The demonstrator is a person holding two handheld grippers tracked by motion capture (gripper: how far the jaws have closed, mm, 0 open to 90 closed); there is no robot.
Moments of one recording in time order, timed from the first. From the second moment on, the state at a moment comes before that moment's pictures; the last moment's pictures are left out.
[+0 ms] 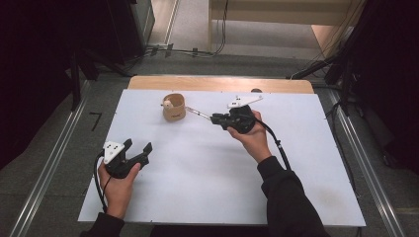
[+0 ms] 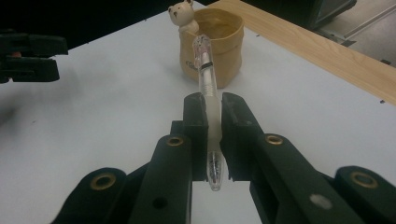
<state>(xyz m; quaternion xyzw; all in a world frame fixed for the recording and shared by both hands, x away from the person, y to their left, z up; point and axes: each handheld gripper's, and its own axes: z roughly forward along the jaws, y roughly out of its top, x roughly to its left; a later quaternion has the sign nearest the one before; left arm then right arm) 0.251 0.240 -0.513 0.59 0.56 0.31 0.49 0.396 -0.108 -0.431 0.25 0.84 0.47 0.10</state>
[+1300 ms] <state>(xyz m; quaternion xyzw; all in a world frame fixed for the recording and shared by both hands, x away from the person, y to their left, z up) 0.253 0.240 -0.513 0.59 0.56 0.31 0.49 0.430 -0.065 -0.425 0.26 0.85 0.45 0.11</state>
